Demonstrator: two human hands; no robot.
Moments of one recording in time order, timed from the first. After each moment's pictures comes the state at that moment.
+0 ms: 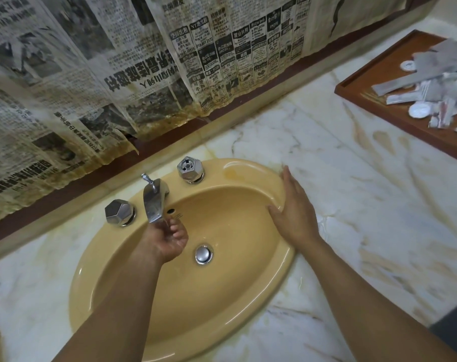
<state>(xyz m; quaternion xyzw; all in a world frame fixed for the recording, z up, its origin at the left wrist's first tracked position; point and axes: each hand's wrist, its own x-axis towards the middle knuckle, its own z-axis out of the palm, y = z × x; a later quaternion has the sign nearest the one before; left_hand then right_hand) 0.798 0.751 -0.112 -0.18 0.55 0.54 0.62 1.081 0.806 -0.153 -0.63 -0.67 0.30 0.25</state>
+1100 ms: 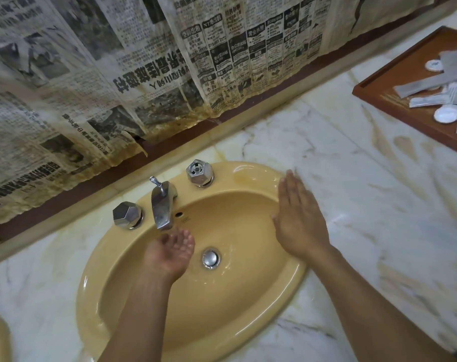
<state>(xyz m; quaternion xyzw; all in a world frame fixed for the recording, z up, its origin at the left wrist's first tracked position) 0.804 0.733 -0.111 -0.24 0.54 0.60 0.54 1.069 0.810 -0.153 -0.59 -0.79 0.14 0.04</state>
